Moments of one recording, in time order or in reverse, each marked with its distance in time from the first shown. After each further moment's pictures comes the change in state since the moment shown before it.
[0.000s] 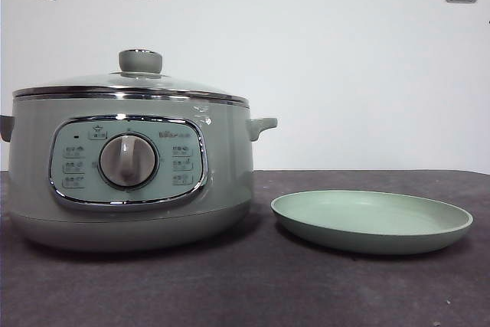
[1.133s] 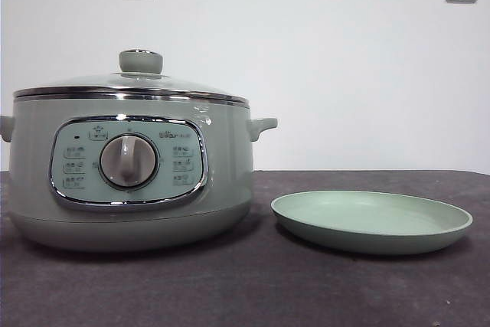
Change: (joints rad) left arm 0.182 -0.837 -0.446 -0.043 -0.099 -0.149; right arm 0.000 -0.298 -0.105 0.136 0.148 0.167
